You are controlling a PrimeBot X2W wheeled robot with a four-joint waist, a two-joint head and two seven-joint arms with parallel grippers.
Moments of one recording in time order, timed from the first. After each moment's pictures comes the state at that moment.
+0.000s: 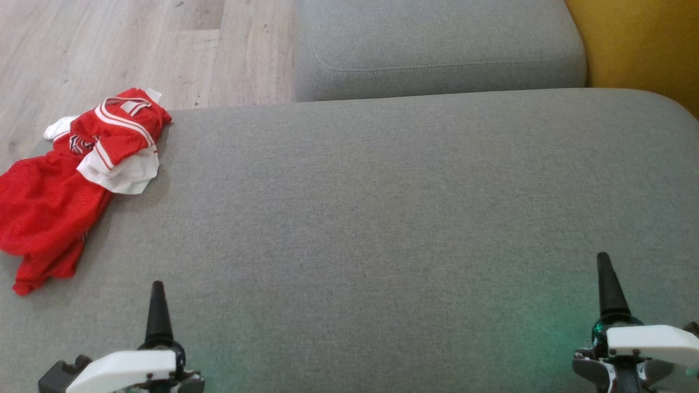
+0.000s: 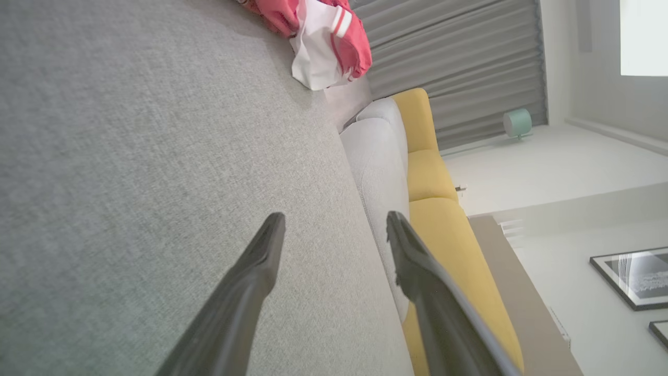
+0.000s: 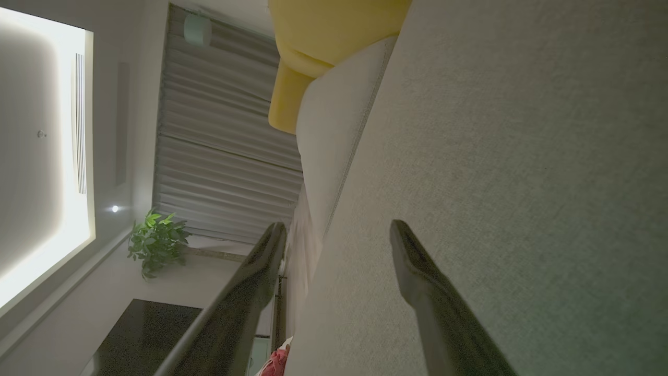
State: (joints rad) left arm 0.02 0.04 -0.01 0.26 -1.34 -0.09 0.02; right arm 0.04 -0.04 -0.09 0.27 1.29 0.12 0.03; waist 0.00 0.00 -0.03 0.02
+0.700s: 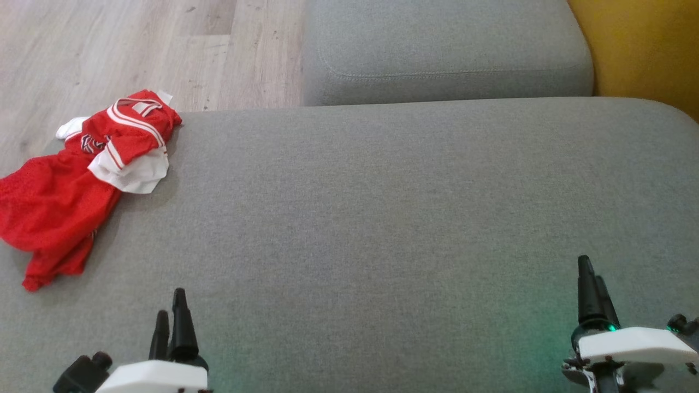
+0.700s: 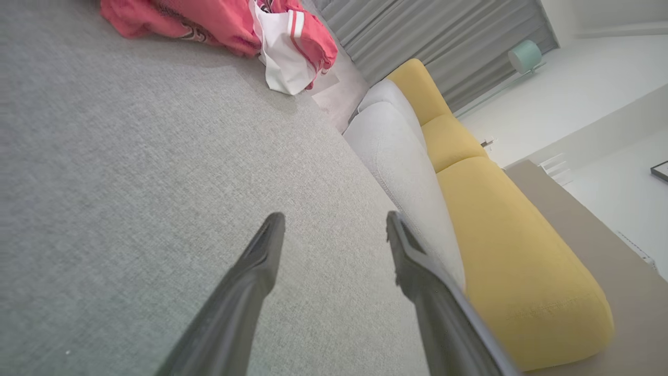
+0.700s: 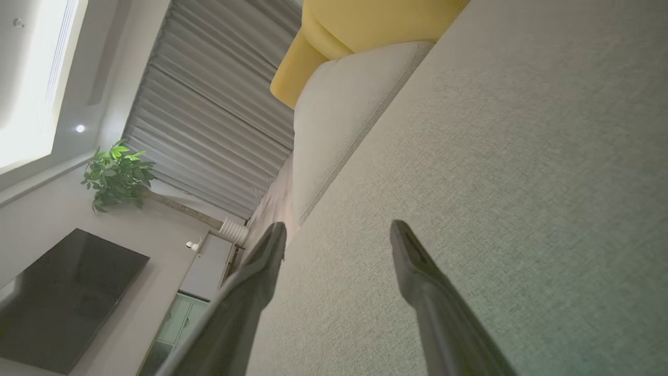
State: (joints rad) left arm 0.07 0.04 -0.07 0.24 -1.01 -0.09 -0.03; right arm 0.06 -0.04 -0.04 0.26 1.00 0.12 -0.03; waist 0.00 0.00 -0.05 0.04
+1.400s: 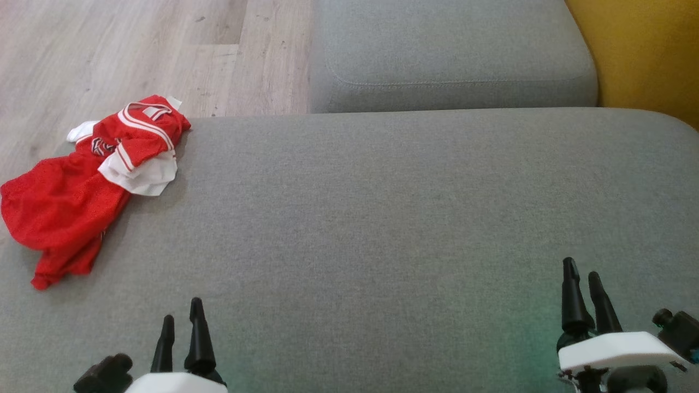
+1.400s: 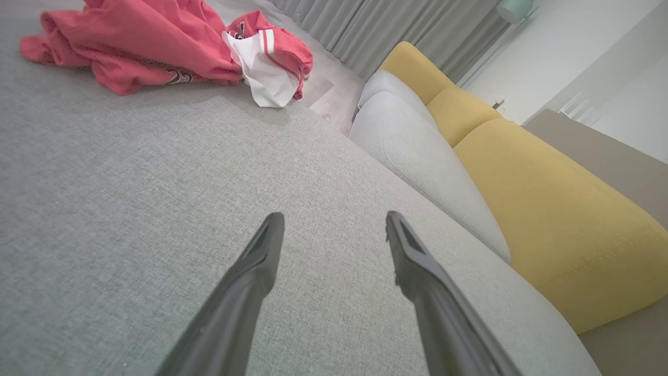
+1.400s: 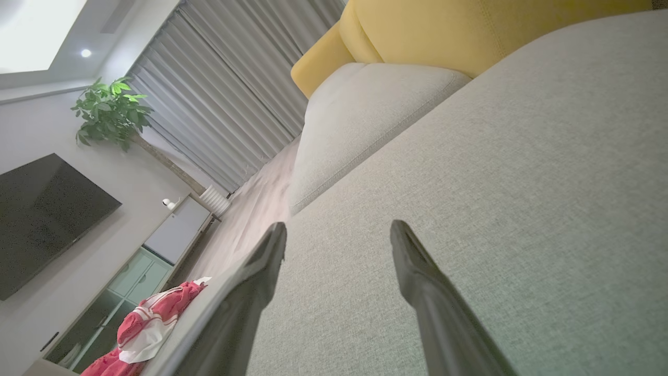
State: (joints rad) left arm 0.09 0.05 -0.10 0.26 -0.75 -0.06 -0.09; right arm 0.08 -0.04 -0.01 0.24 0.73 0.12 -0.09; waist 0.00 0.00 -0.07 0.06
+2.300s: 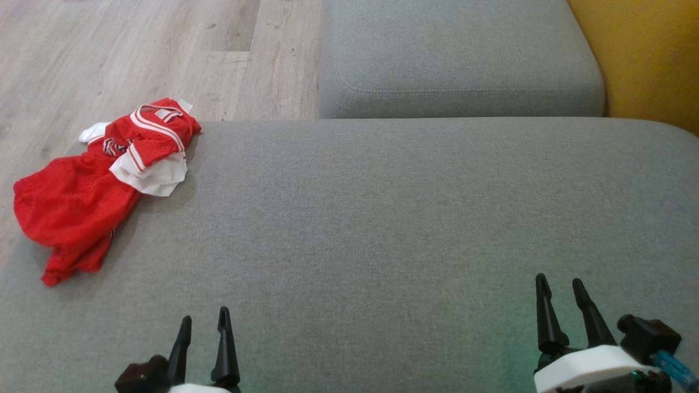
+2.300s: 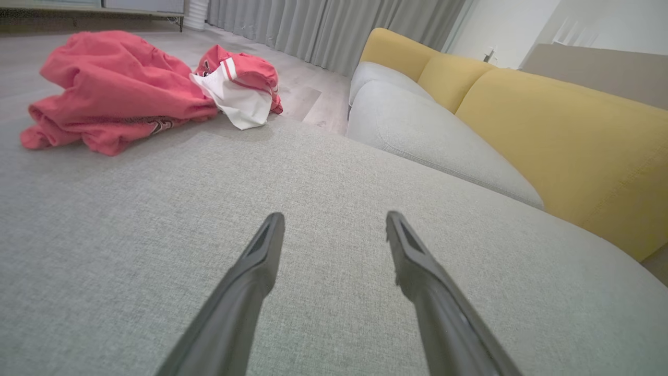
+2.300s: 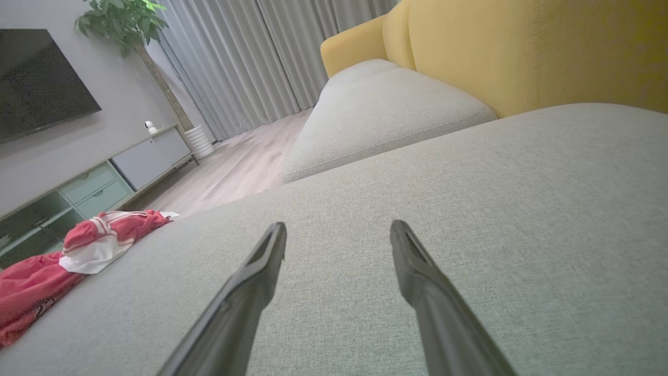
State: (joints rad) left arm 0.11 0.05 -0.17 0.29 -0.45 -0.03 -0.16; right arm 0.10 -0.04 0.03 0.28 0.38 0.12 -0.17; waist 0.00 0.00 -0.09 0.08
